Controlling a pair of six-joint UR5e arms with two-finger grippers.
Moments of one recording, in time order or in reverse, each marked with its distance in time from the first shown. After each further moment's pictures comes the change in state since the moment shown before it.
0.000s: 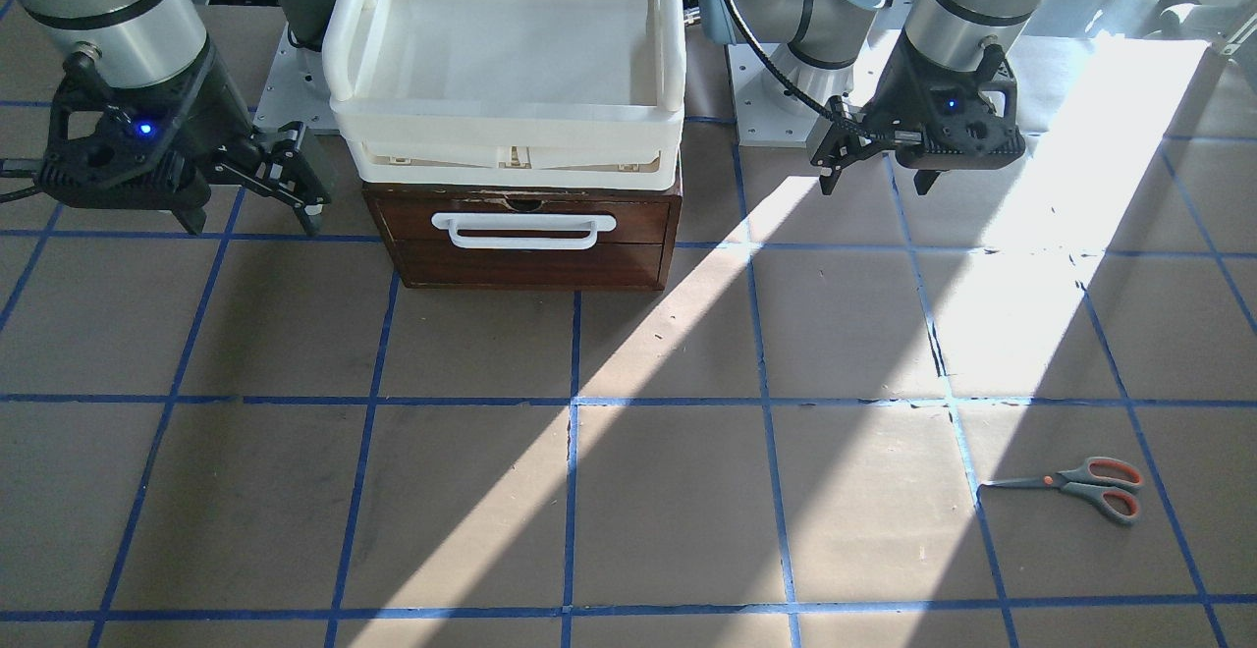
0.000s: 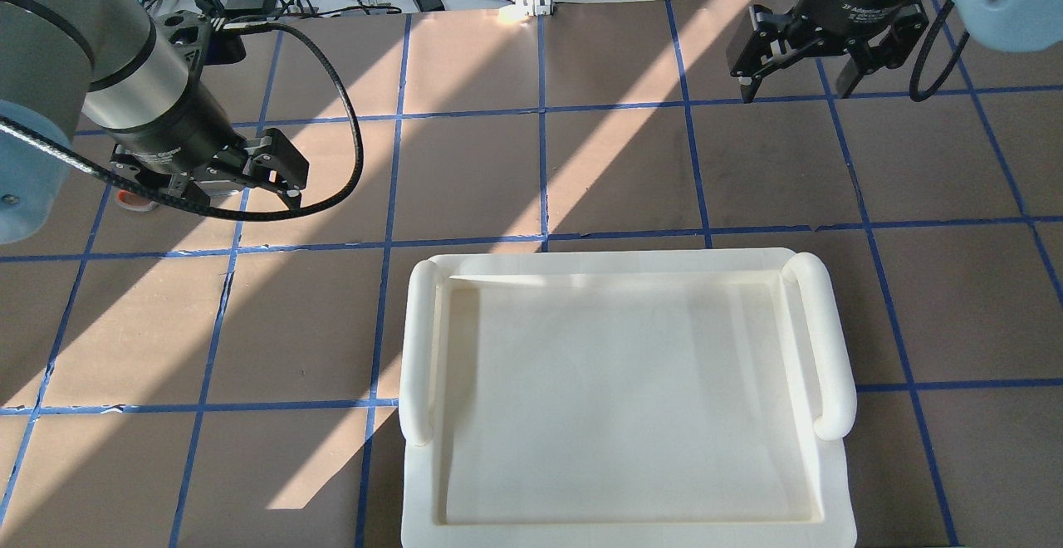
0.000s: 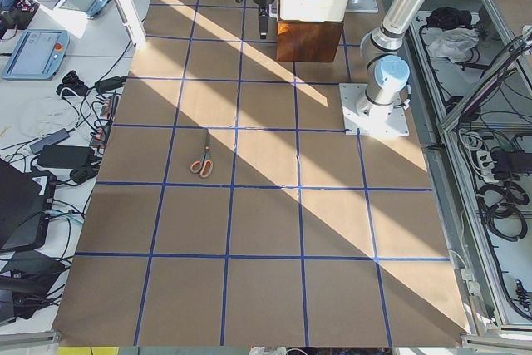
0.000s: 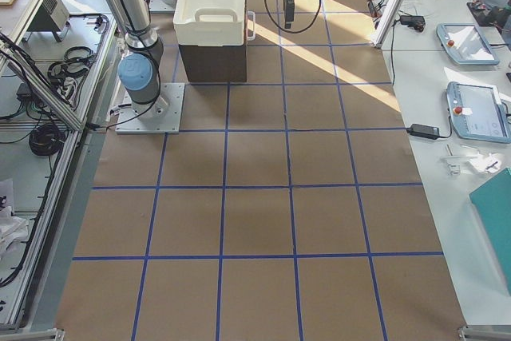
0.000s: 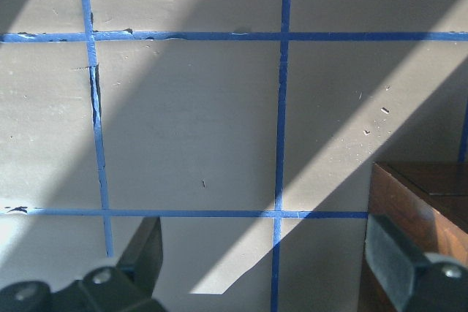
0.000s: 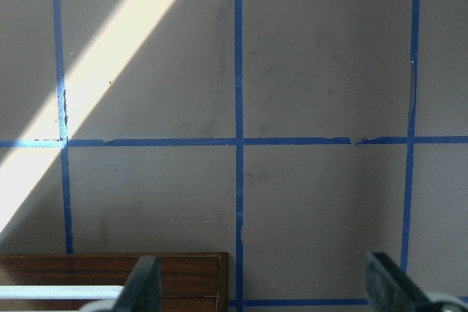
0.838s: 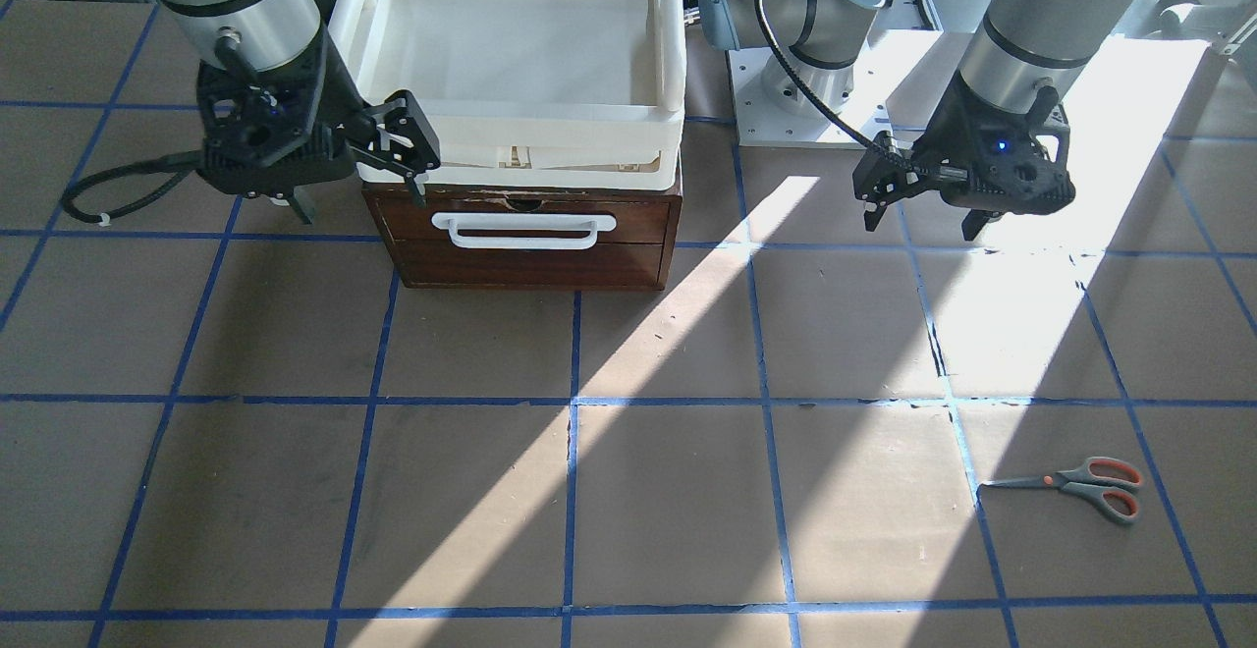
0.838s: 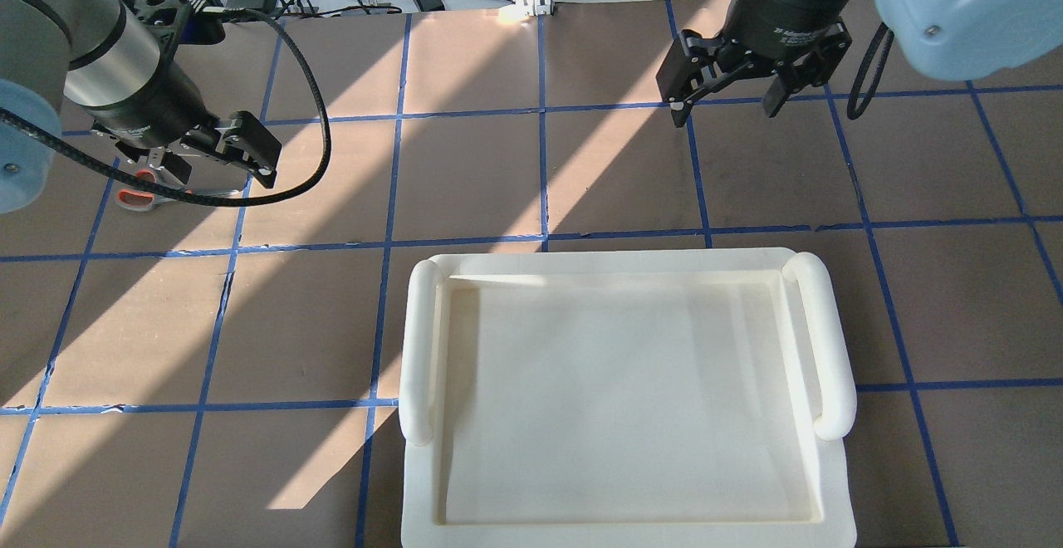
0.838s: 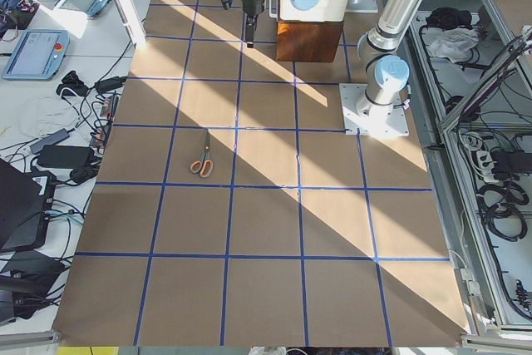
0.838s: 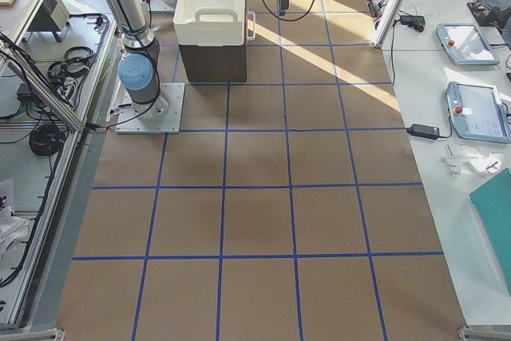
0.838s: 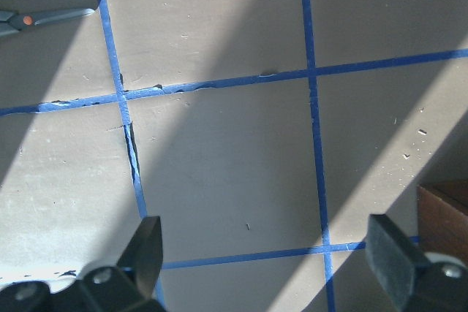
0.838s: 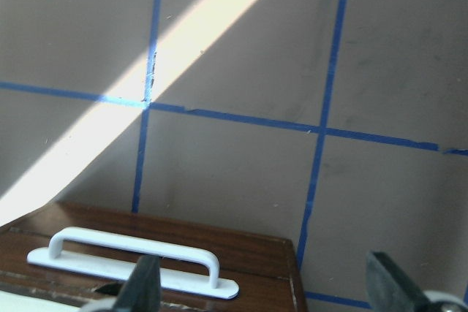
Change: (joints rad) left arm 0.096 -0.062 0.011 0.101 -0.005 0.265; right arm 0.161 0.009 0.016 0.004 0.082 -0.048
